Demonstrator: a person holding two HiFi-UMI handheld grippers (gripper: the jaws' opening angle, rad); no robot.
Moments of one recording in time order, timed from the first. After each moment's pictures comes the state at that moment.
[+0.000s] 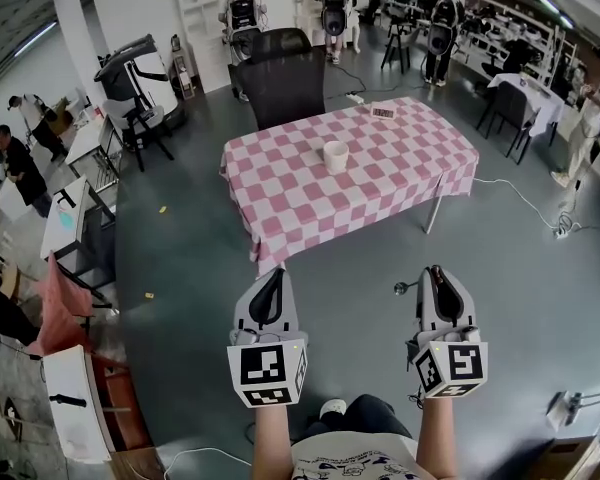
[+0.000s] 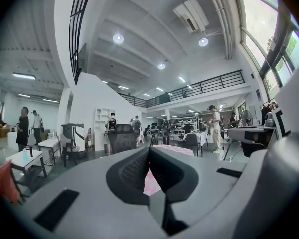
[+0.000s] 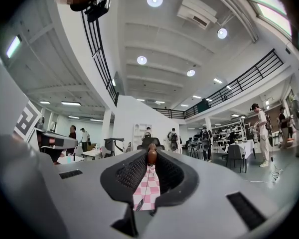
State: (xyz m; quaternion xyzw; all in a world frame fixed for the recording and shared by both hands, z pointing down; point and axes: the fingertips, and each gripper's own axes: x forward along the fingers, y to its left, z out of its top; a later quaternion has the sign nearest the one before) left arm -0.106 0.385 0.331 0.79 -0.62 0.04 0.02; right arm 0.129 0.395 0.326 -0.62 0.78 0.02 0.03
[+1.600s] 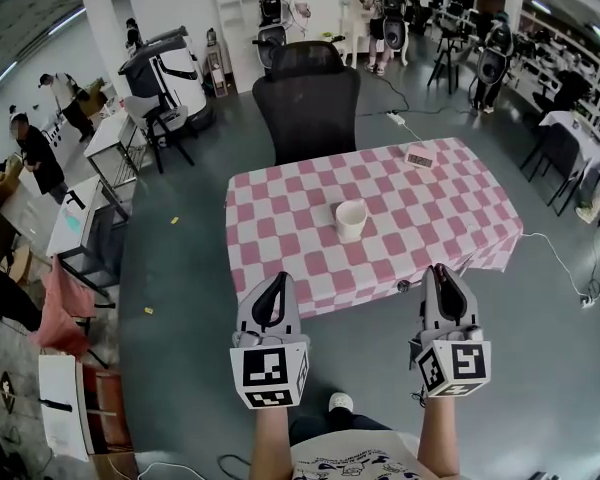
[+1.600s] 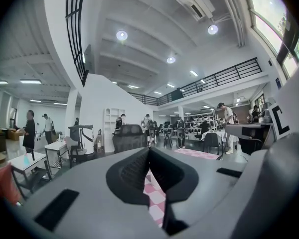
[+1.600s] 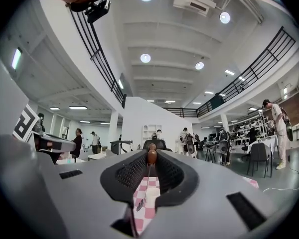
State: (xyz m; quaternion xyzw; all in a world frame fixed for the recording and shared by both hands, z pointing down) left arm -0.051 0.040 0.319 0.73 -0.68 0.05 0.02; right arm 0.182 0.007 0.307 -0.55 0.83 0.01 0.04
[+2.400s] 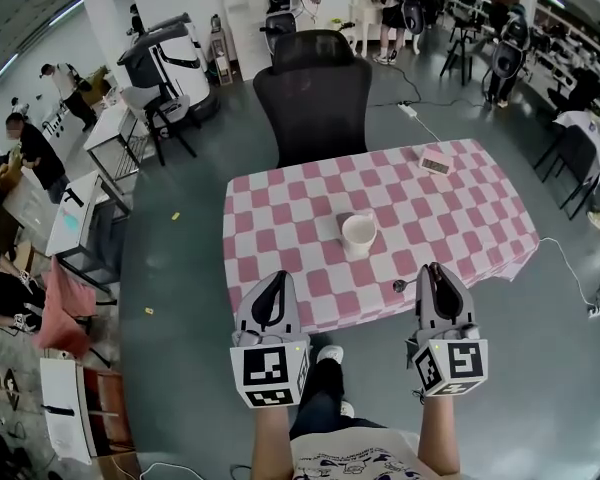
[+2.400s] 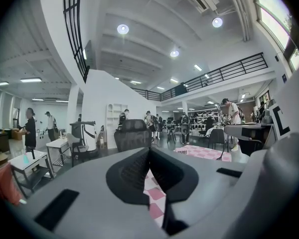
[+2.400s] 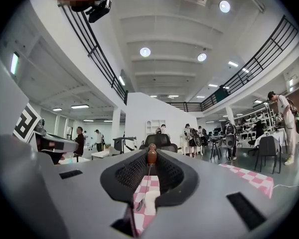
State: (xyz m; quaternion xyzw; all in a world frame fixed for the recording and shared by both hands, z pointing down) left arm -0.069 -0.095 0.342 0.72 -0.69 0.07 0.03; right arm 0.155 -0.137 0.334 -0.53 0.85 -0.01 0.03
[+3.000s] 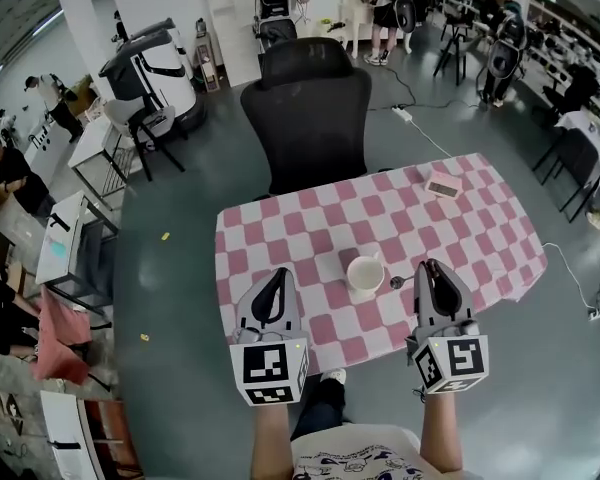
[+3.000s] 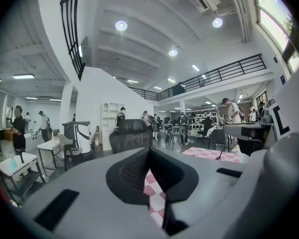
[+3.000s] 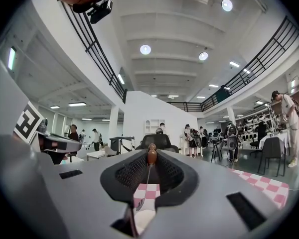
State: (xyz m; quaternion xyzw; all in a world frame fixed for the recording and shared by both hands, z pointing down) left arm -0.116 -0.265 0.343 0.73 -0.67 0.07 0.03; right arm 0.103 -0.297 0.333 -0.53 0.85 0.00 0.03
